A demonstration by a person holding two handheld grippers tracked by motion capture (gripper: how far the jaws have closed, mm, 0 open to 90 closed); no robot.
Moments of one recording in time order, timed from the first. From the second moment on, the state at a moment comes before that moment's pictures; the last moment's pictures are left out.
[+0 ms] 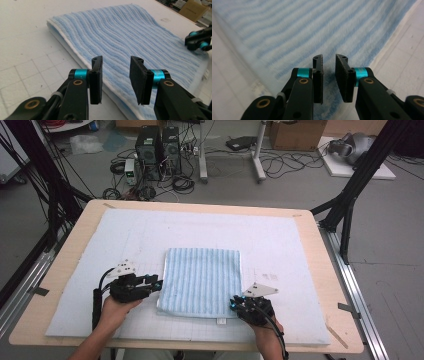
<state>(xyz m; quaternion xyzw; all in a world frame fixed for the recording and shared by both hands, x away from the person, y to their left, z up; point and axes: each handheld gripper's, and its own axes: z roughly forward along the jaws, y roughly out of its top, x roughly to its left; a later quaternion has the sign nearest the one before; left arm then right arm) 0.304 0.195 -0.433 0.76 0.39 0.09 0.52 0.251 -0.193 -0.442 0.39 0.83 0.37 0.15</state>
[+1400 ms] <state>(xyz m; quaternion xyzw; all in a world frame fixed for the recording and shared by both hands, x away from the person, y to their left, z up) 0.441 0.146 -0.447 0.79 0.42 0.18 0.41 0.421 -0.198 -0.447 0.44 0.79 0.38 0.18</state>
